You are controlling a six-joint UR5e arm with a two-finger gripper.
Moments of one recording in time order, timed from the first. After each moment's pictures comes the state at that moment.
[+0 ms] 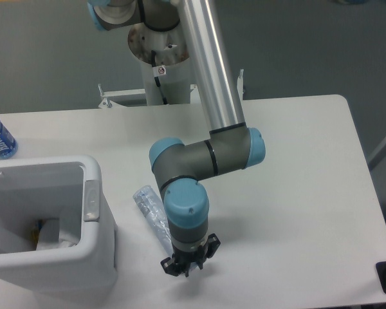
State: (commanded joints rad) arm 2.31 -2.20 -1.38 -0.85 1.55 -0.19
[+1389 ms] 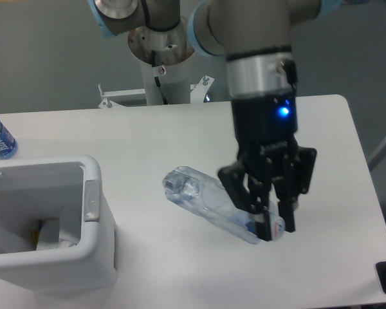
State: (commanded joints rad) arm 2.37 -1.91 -1.12 -0.69 1.35 -0.22
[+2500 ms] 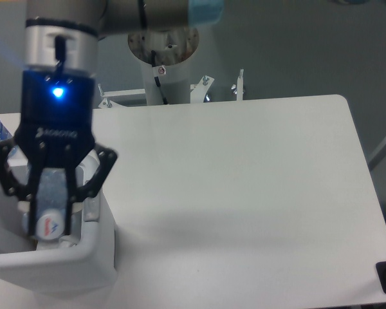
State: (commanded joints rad) arm 2.08 -1.96 -1.14 -0.69 1.36 -0.16
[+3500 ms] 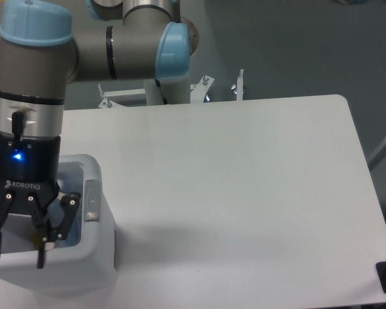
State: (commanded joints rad) arm 2.04 -1.98 -1.18 -0.69 1.36 -0.07
